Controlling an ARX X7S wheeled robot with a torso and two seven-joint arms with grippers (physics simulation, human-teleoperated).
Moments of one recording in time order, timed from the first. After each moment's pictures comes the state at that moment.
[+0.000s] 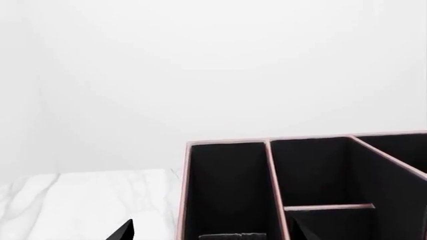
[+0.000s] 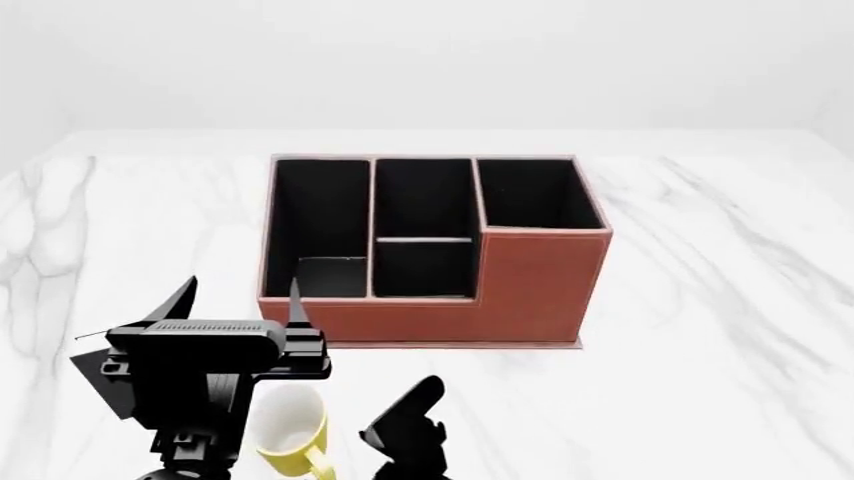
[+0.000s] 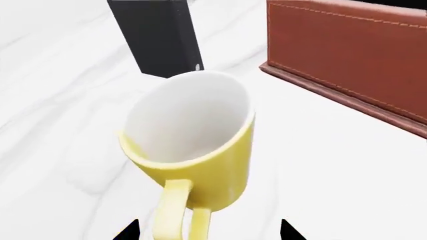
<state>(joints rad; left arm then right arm) -0.09 -0.22 0.10 0.63 -0.17 -0.56 -0.23 0.30 0.06 -0.62 0.09 0.29 0.57 -0.30</state>
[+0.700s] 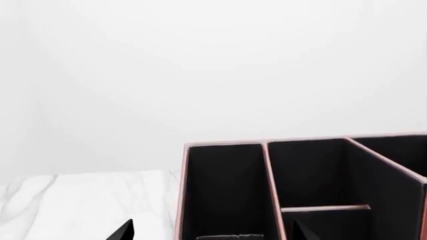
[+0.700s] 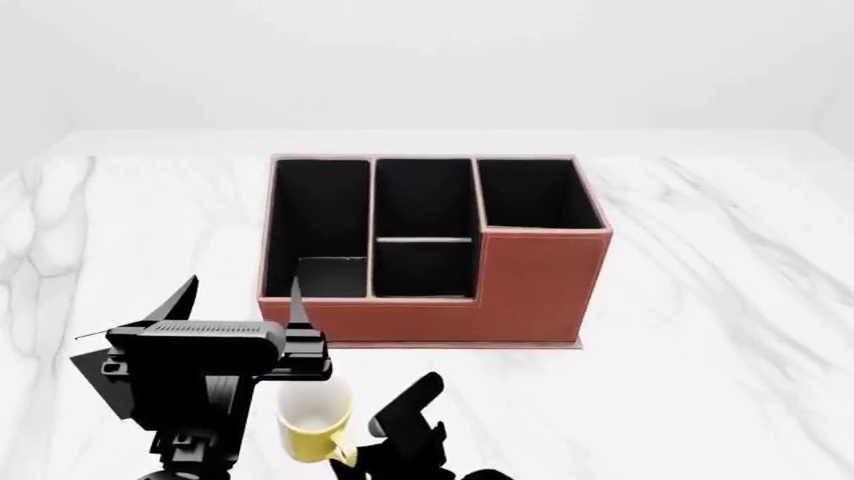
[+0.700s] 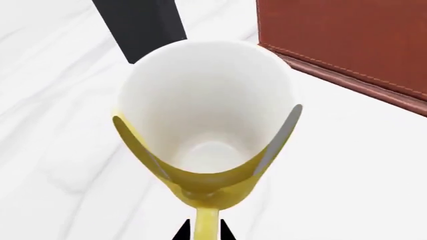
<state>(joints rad) -0.09 -0.23 0.11 0.64 -0.19 -0.56 -0.25 0.38 0.06 -0.67 0.25 0.39 0.52 -0.27</state>
